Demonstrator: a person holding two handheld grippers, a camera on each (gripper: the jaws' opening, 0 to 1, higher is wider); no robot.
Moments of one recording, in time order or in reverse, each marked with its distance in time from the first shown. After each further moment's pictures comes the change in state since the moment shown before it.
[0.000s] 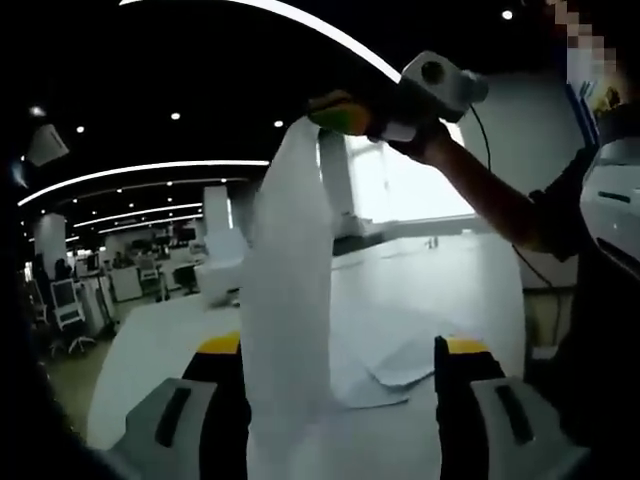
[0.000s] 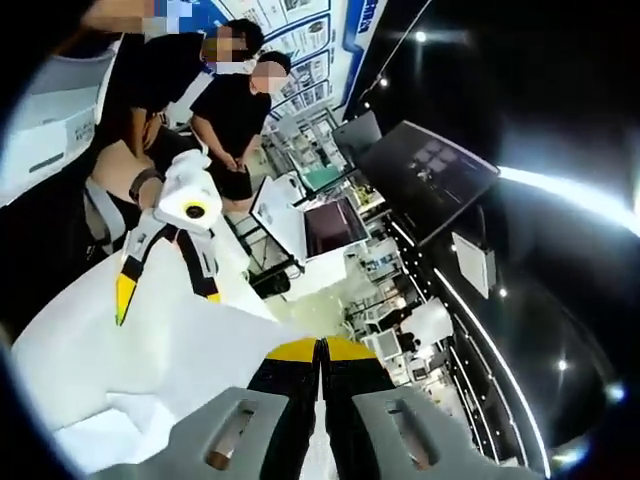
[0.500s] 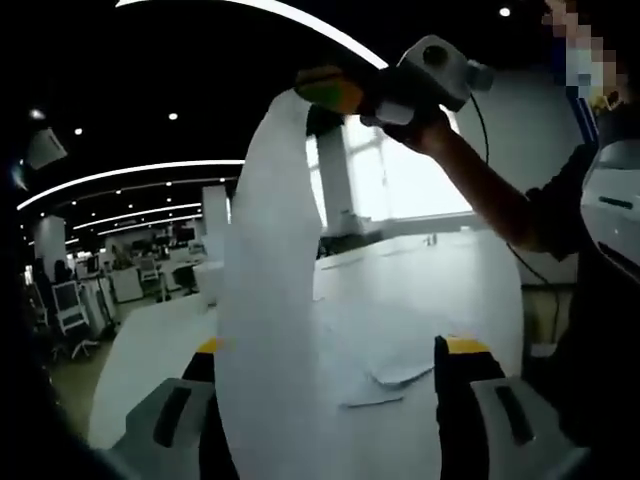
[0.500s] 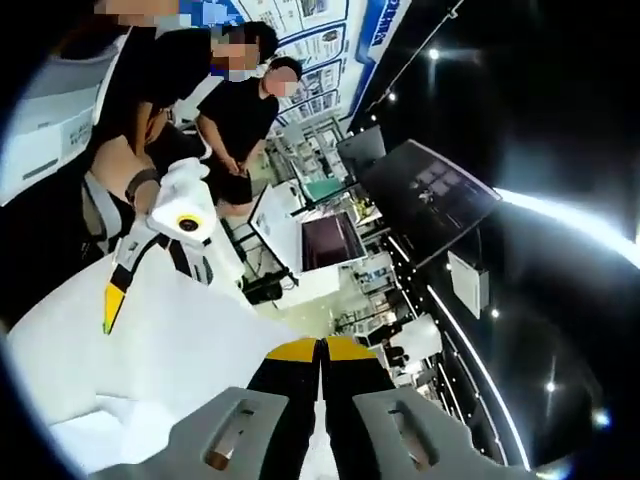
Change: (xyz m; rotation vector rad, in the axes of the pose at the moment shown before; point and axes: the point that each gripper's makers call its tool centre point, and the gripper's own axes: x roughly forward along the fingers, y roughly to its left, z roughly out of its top) left arm -0.003 -0.006 -0.002 0.017 0.011 0.002; right arm 0.005 -0.003 0.025 -0.071 -0.042 -0.021
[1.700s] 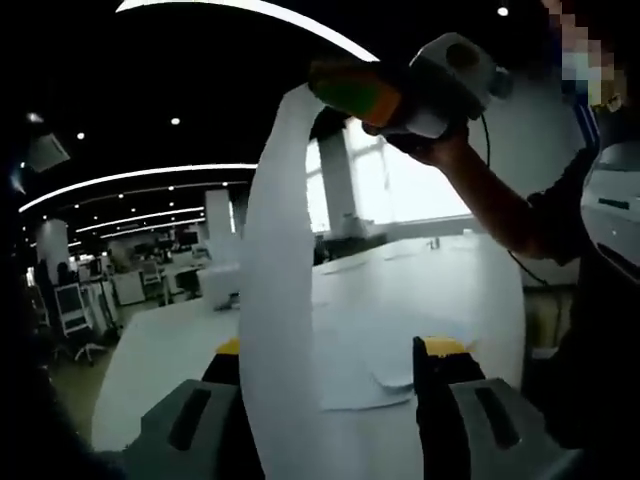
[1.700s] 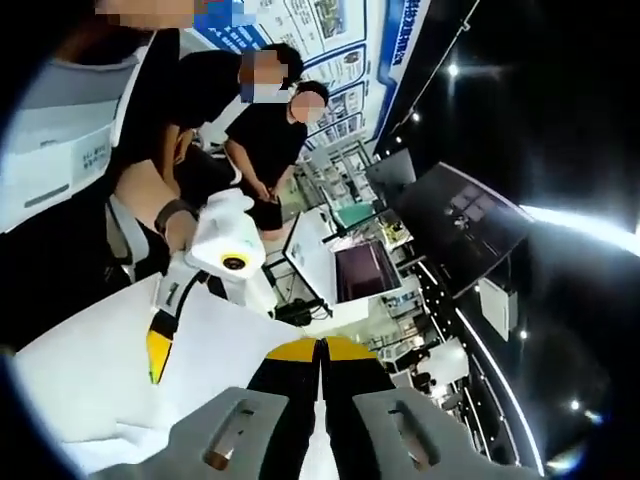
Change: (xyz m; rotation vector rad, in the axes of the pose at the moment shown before) left arm -0.006 0.005 0.009 -0.019 -0.028 0.005; right arm 0.018 0.044 0.036 0.001 -0.115 0.129
